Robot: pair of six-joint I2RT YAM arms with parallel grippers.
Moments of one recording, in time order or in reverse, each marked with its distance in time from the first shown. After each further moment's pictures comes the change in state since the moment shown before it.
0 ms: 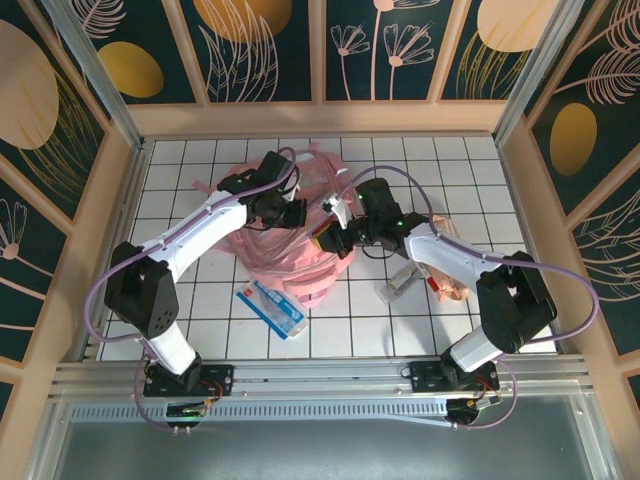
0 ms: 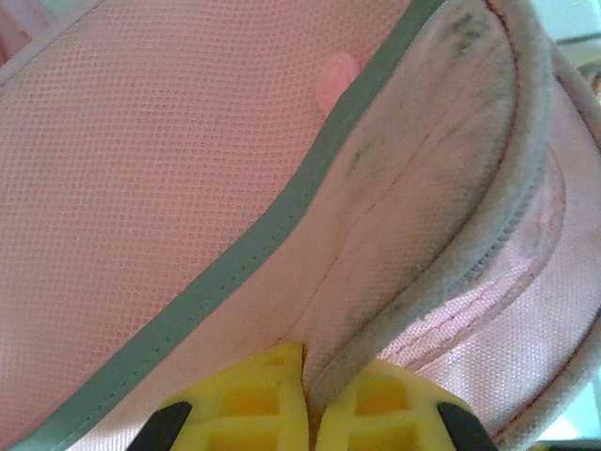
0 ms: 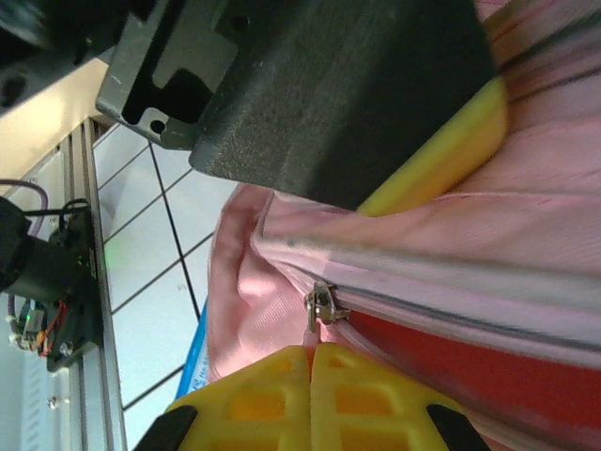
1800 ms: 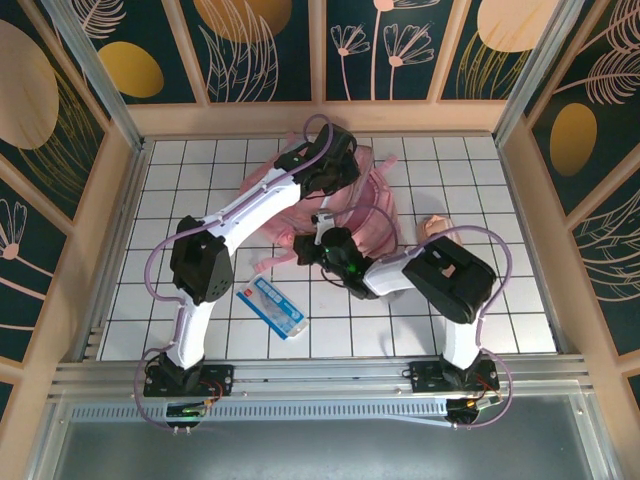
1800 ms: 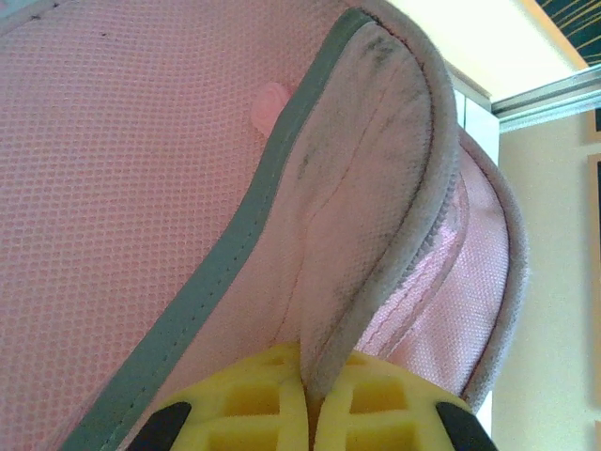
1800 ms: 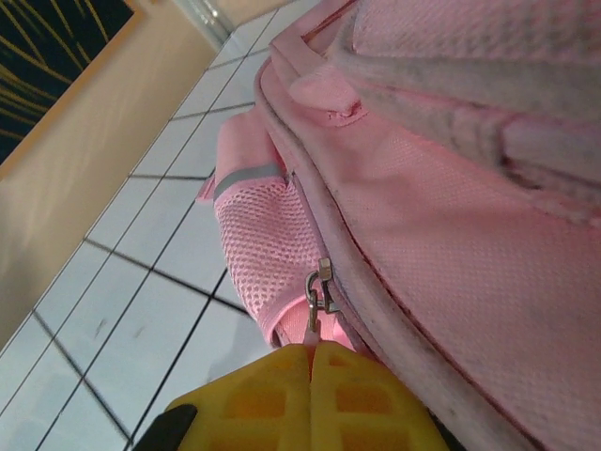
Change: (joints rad) left arm -0.145 0.407 0.565 0.119 -0.232 -0.558; right arm 0.266 0.393 -0.178 0.978 0.769 0.587
